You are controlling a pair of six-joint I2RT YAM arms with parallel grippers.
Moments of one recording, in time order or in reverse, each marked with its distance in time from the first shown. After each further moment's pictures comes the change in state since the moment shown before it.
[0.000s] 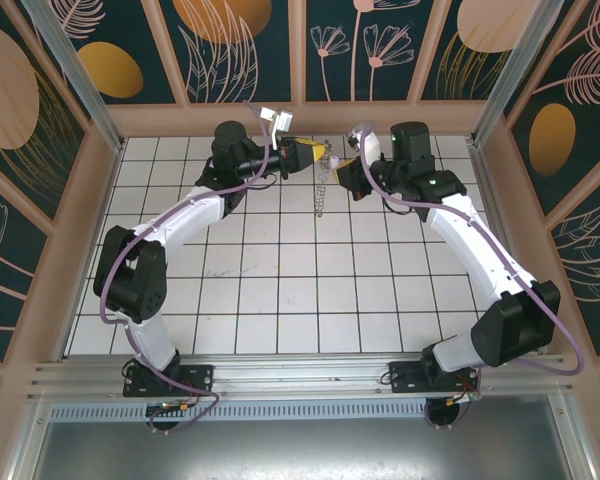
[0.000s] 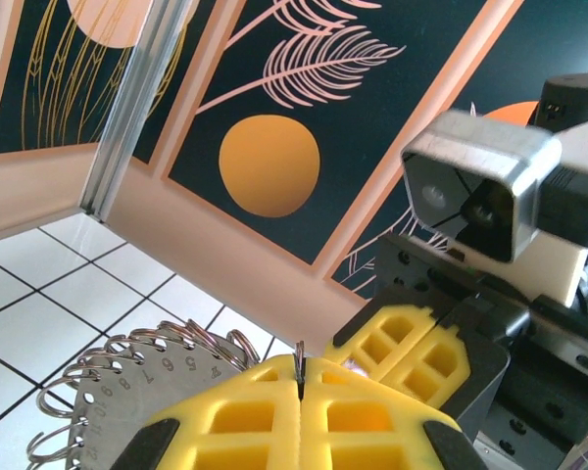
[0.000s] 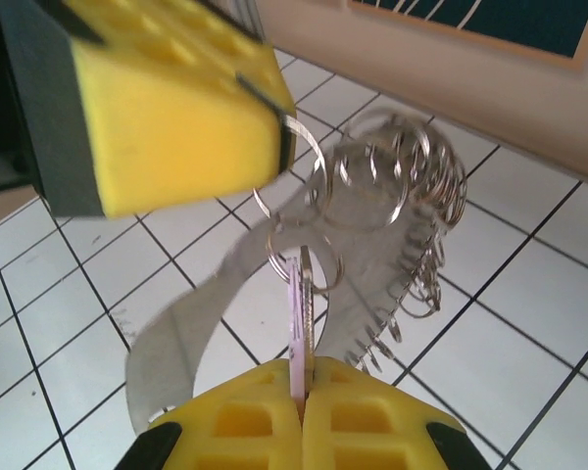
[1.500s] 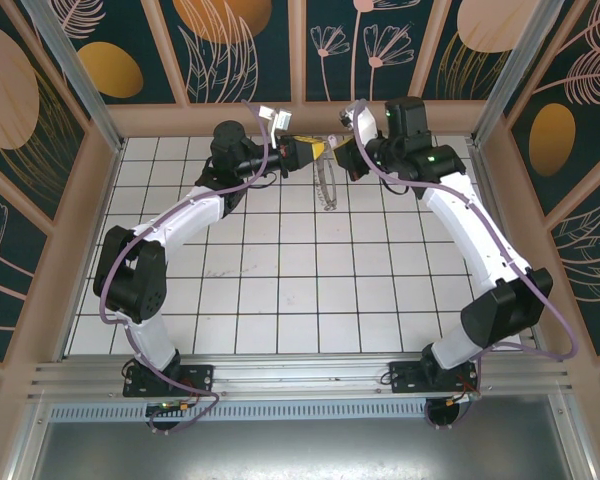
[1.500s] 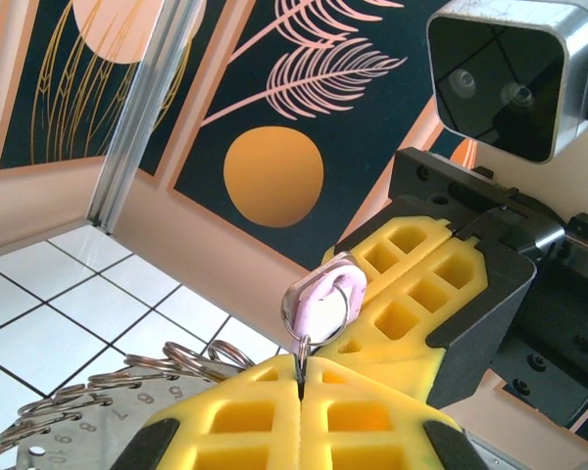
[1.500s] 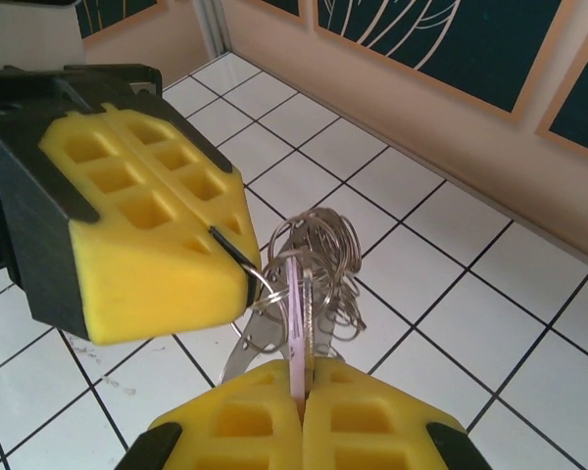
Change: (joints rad) left arm 0.002 0.000 0.000 0.019 -0.014 0.000; right arm 0.024 0.115 0.256 -0.165 0.104 -0.086
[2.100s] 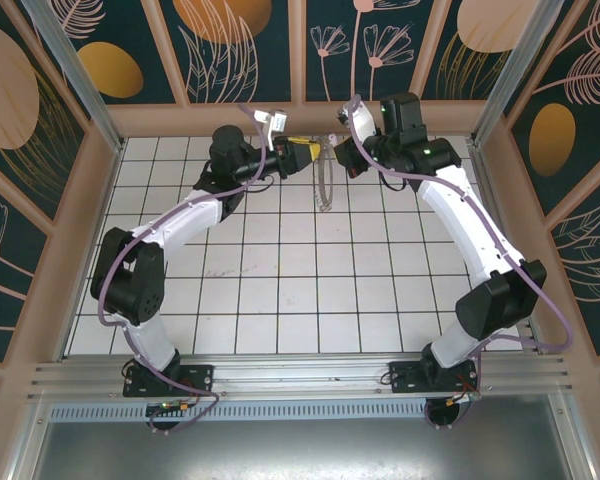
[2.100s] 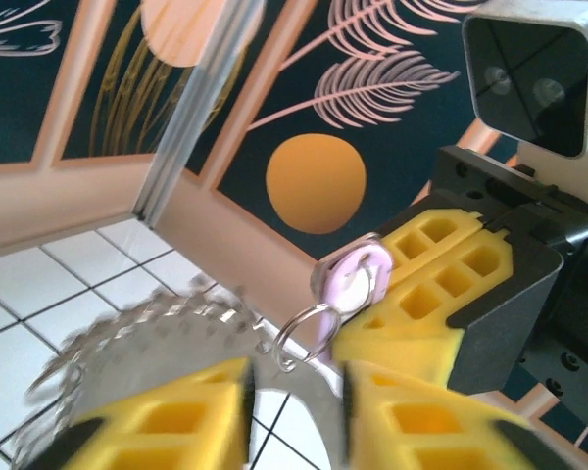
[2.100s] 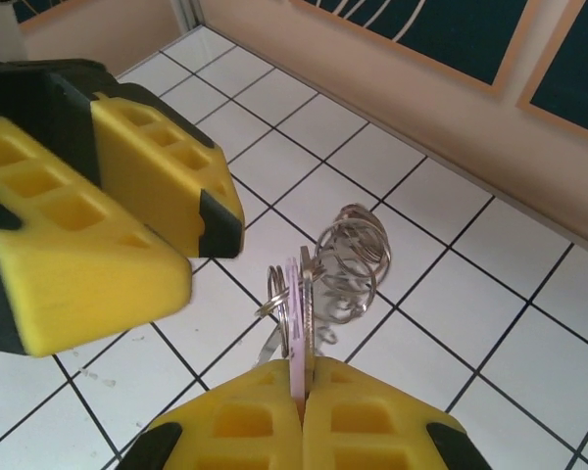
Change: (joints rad) left arm 0.013 -0.026 -0.072 -0.004 -0.108 -0.012; right arm 0.003 0.056 0.069 -0.070 0.061 -0.006
